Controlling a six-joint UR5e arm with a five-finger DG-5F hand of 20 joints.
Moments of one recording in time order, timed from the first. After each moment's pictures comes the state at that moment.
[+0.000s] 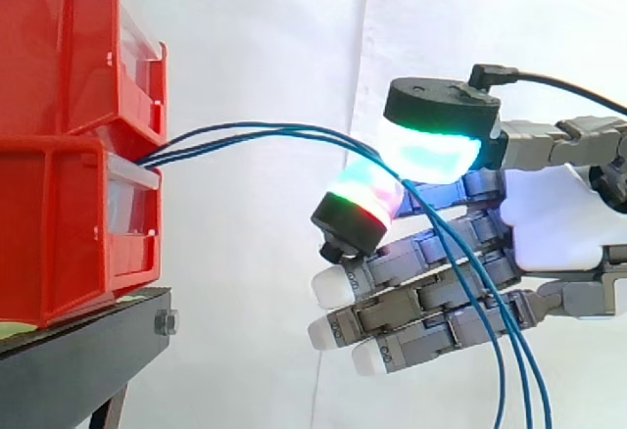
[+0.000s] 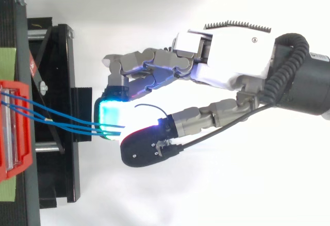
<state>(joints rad) 0.16 -2.21 -1.32 -2.77 -1.21 0.00</state>
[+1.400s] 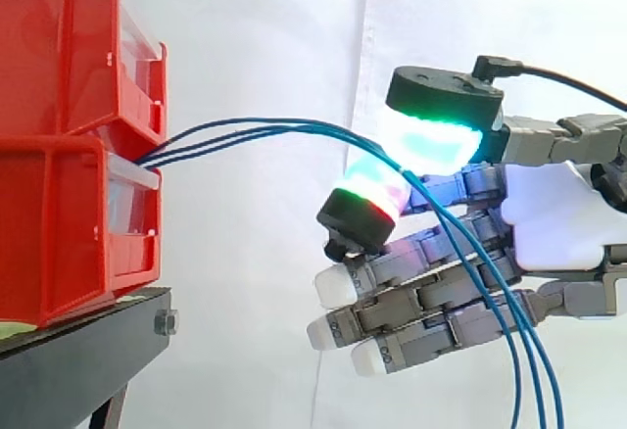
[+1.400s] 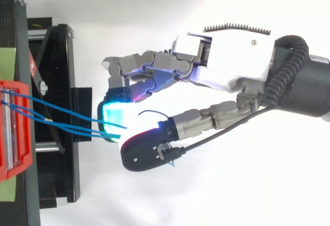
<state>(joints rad) 0.16 -2.21 -1.32 -2.76 -1.21 0.00</state>
